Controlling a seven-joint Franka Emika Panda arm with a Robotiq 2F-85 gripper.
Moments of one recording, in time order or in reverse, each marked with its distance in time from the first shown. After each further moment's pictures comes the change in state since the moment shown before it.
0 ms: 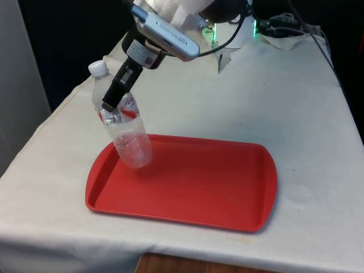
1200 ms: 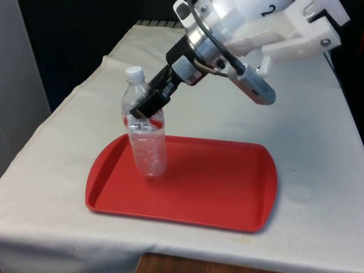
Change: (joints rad) arm 0.046 0.048 0.115 0.052 -0.309 -0.159 0.254
